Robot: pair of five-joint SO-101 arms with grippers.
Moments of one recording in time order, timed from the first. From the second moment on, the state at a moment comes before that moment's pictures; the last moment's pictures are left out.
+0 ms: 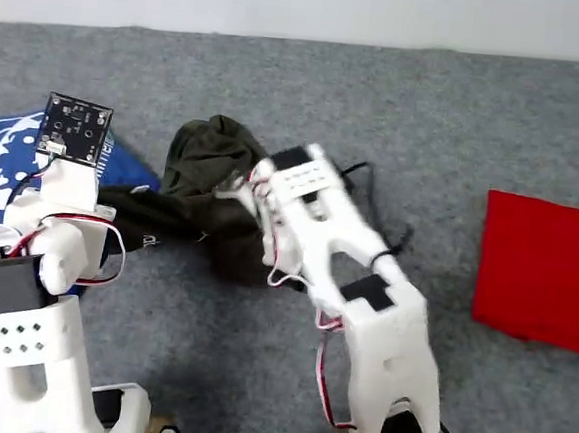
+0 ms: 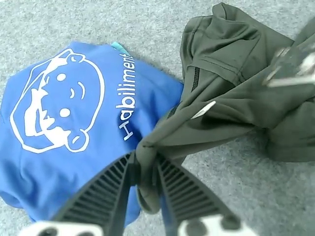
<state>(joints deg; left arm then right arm) -15.9 -47.2 27.7 82.9 -12.8 -28.3 31.3 -18.7 99.8 33.5</state>
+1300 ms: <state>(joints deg) -4.3 -55.8 7.7 73.8 -28.7 10.6 -49.8 -18.7 57.1 63.0</state>
